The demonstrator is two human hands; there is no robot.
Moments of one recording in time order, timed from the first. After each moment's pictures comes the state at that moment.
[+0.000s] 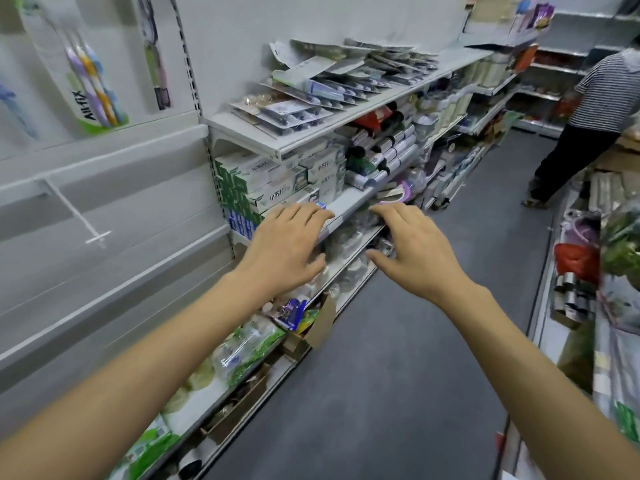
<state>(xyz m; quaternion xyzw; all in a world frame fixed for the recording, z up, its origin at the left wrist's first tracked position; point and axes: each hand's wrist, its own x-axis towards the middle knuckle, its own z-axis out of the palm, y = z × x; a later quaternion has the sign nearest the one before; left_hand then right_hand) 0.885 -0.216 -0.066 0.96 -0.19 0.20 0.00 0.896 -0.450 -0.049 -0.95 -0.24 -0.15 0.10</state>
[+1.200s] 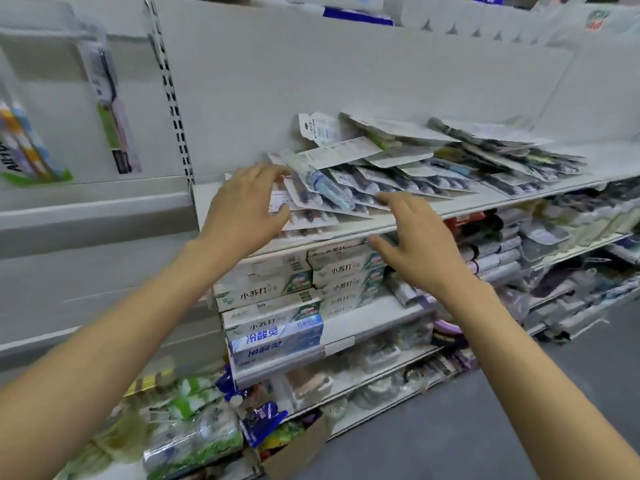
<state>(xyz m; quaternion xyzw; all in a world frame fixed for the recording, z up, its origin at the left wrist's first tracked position) 1.231 -0.218 0.006 0.94 0.14 0.30 0.09 1.352 -0.462 0.006 -0.85 -0.46 -0.18 0.18</state>
